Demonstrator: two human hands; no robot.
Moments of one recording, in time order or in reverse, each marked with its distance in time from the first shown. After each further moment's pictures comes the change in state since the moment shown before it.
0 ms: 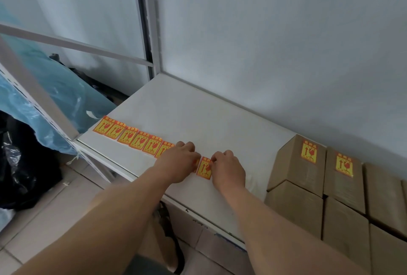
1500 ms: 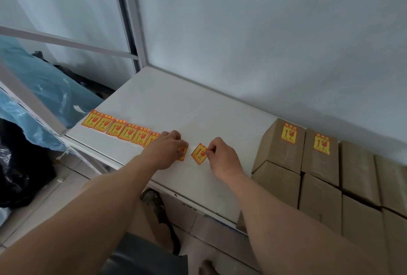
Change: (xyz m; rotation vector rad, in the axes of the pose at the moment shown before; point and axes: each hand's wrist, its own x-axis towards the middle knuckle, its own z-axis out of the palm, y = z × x) left_hand 0.000 0.000 -0.001 -0.050 -0.096 -0.057; right_hand -0.017 0.024 -0.021 0.395 -0.070 0.047
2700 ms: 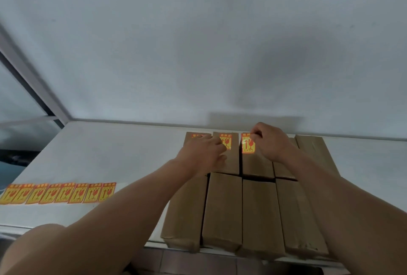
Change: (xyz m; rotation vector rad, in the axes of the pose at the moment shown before) left_hand 0.066 0.300 -0.071 0.258 0.260 0.612; right_hand -0.076 0.193 -0.272 -0.103 0.311 0.060
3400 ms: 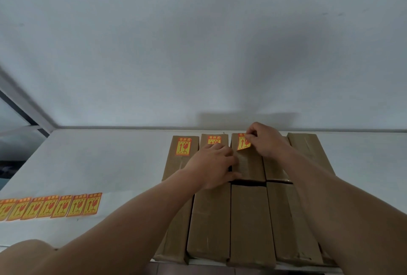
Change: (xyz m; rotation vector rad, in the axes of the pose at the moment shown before) left_hand 0.037 0.041 0.019 -0.022 -0.114 0.097; right_hand 0.028 0.046 0.010 0.056 -0.013 0.093
